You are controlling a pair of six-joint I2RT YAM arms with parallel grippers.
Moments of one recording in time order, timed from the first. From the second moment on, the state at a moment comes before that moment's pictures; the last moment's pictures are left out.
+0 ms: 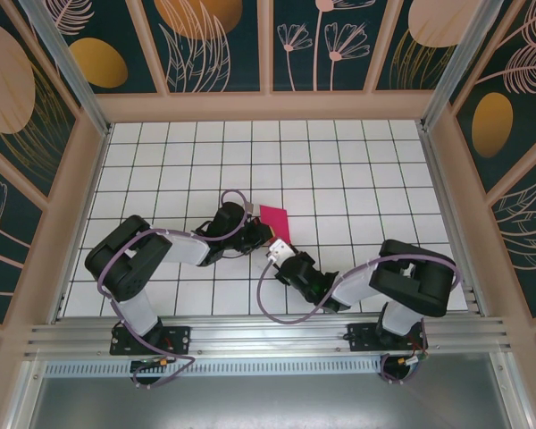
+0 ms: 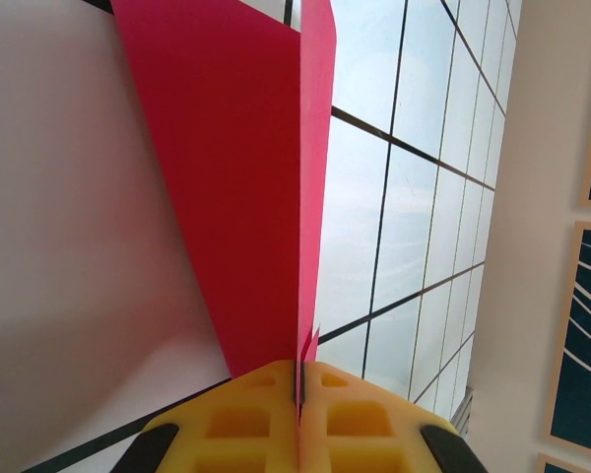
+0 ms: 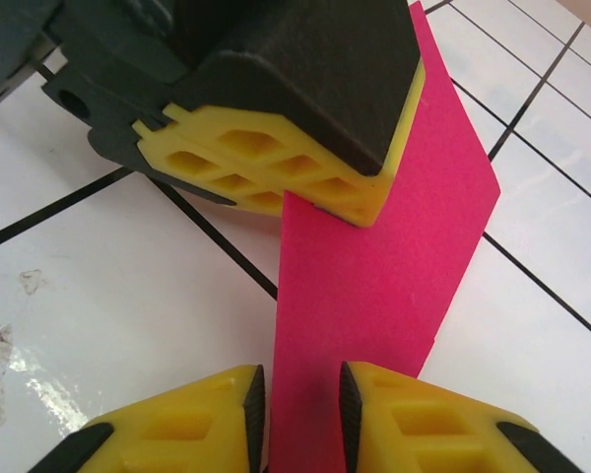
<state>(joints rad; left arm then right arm) -0.70 1.75 0.65 0.49 0.38 -1.19 1.16 1.62 0.37 0.65 0.57 -0.06</state>
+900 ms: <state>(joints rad) -0.69 1.54 0.65 0.33 0.24 -1.14 1.16 1.65 0.37 0.67 0.56 0.10</state>
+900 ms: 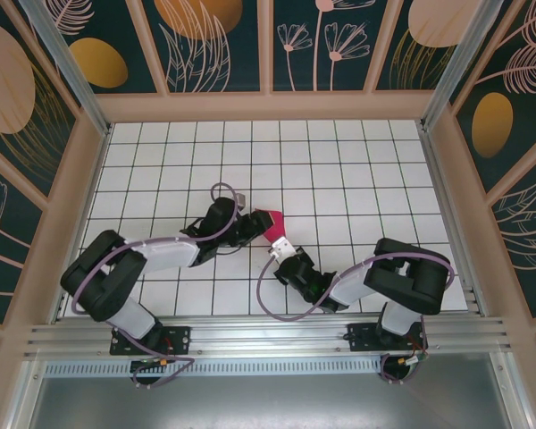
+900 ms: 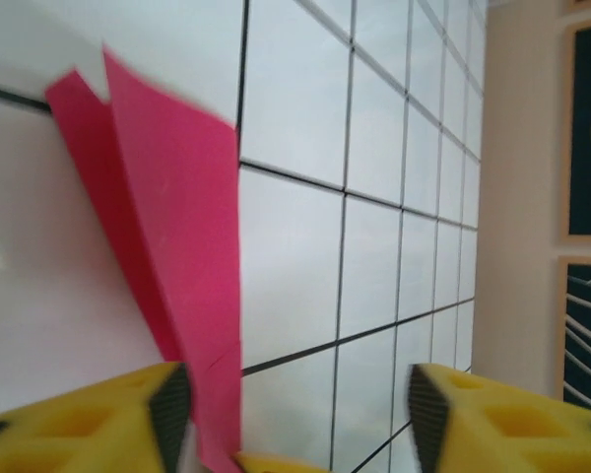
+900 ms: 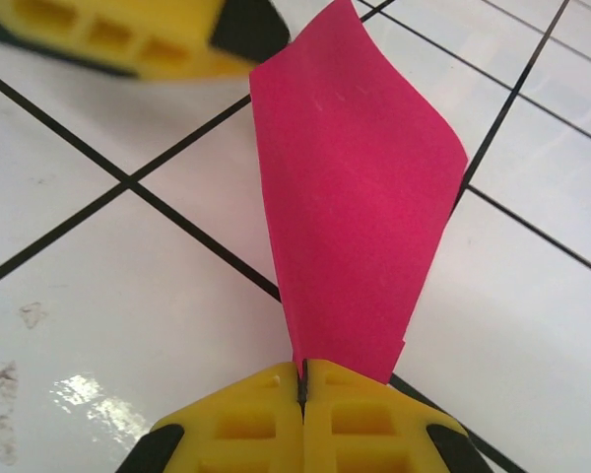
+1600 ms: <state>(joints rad) -0.68 1.42 0.61 0.28 0.14 -1.10 0.92 1.59 0.25 0.79 0.16 0.60</state>
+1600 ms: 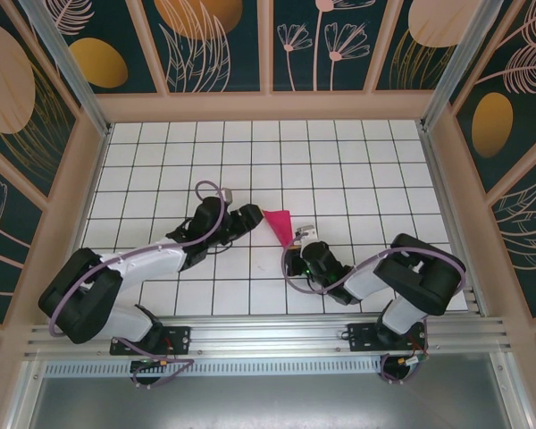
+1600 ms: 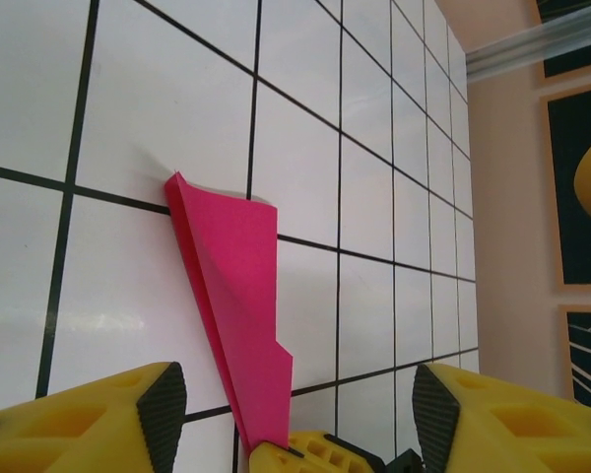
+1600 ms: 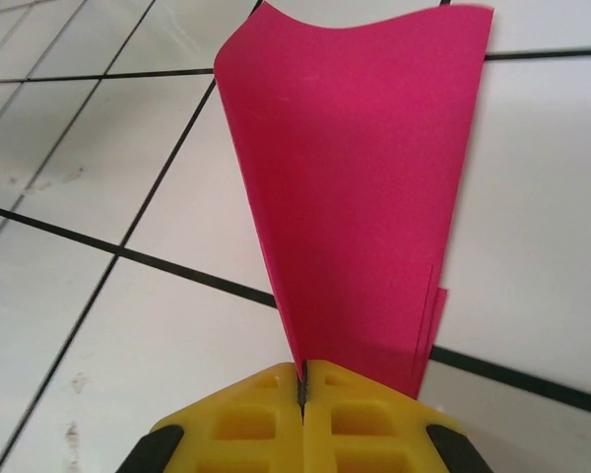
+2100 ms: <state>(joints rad) -0.68 1.51 0.61 0.37 0.24 -1.11 0.82 1.59 0.21 0.91 -0.05 0.85</state>
